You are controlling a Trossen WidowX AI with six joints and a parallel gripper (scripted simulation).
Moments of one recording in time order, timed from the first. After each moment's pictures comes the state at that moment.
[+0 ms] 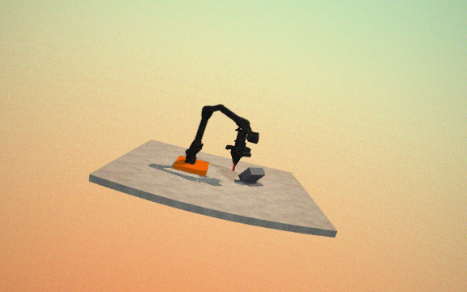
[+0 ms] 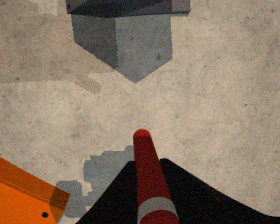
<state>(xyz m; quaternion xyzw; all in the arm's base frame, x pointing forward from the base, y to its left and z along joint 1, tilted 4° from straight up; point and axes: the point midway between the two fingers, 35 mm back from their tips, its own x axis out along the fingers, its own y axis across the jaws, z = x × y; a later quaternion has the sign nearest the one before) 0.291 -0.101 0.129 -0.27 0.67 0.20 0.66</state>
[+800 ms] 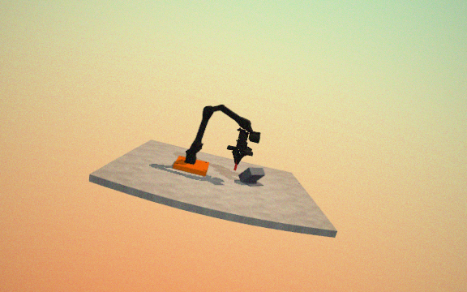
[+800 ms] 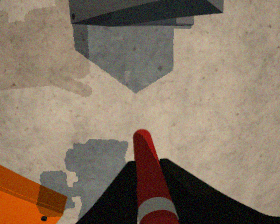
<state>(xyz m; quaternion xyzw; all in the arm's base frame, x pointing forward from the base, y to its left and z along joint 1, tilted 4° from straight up) 0.301 -0.080 0.127 -0.31 0.68 0.19 0.64</state>
